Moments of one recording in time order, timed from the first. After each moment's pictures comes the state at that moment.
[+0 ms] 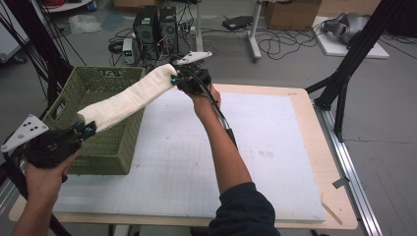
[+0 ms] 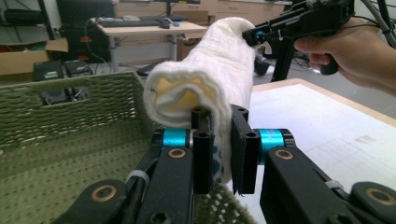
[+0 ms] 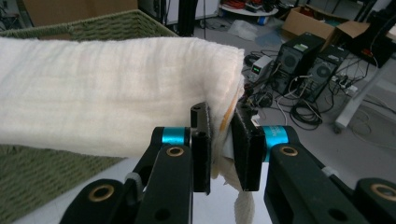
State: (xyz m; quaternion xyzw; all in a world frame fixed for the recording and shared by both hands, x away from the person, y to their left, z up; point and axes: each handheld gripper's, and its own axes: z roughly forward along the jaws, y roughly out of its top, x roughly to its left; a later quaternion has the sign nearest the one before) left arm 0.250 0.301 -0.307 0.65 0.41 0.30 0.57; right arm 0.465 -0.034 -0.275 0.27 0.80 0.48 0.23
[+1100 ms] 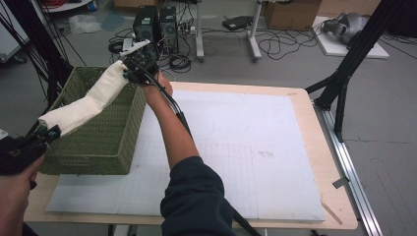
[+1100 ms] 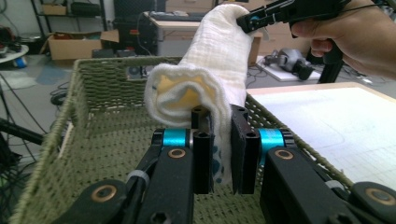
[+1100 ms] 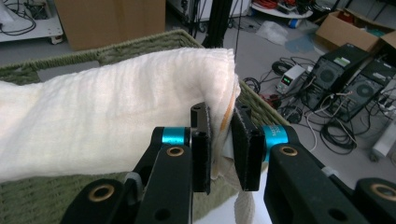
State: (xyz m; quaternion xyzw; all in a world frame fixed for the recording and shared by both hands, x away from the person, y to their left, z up) left arm 0.240 0.374 -0.325 0.61 0.47 0.34 0.54; right arm 0.497 0.104 -0.274 0.22 0.83 0.47 0.21
